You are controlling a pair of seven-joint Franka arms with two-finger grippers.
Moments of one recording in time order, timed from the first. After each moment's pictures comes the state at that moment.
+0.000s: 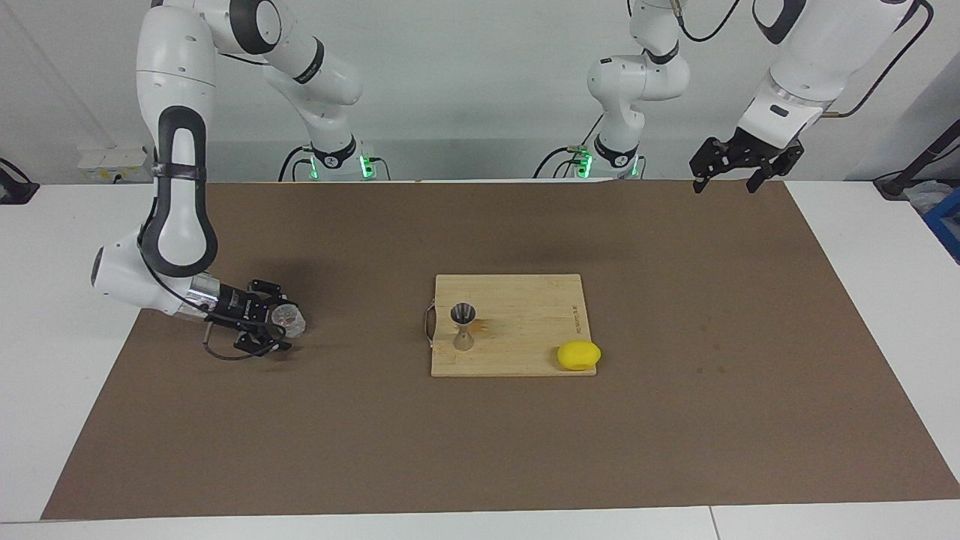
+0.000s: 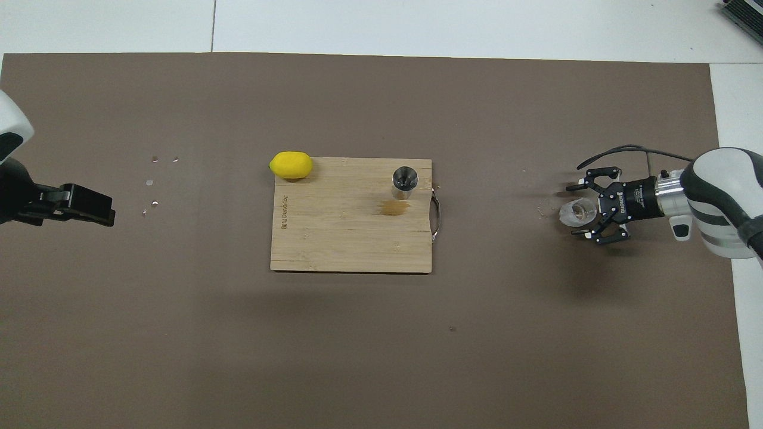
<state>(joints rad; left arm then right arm) -0.06 -0.05 -0.04 -1.62 -0.02 1.48 -0.02 -0.37 0.45 0.12 -1.90 0.72 1.96 0.89</state>
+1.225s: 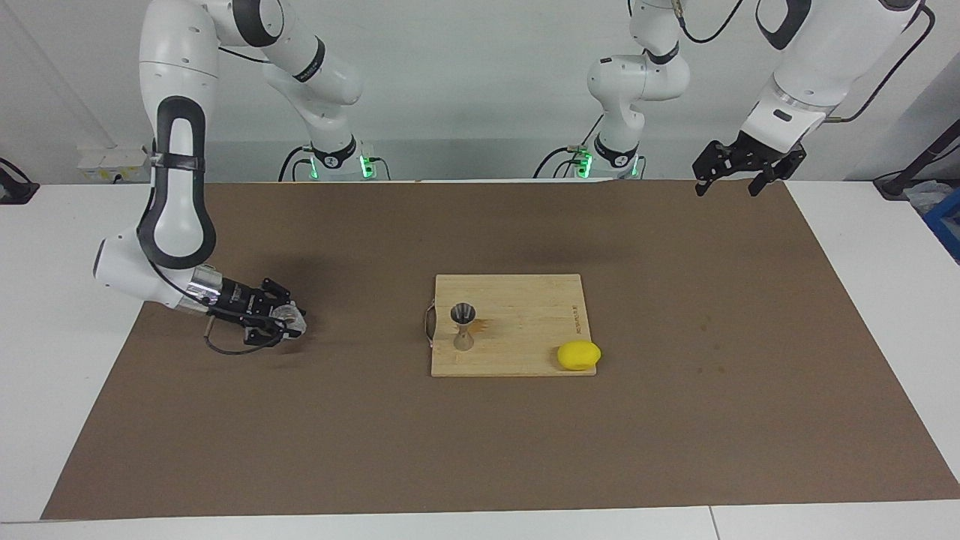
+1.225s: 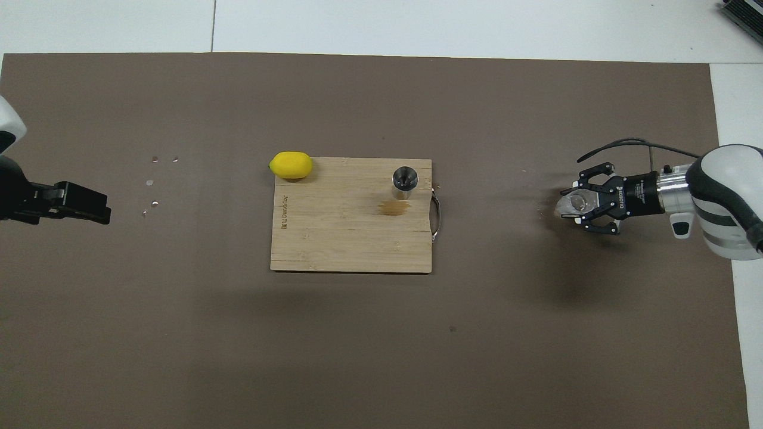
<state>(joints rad) -0.07 -0.05 -0.01 -1.62 -0.03 1.49 -0.02 -0.34 0.39 0.12 -1.92 0.78 1.96 0.92</state>
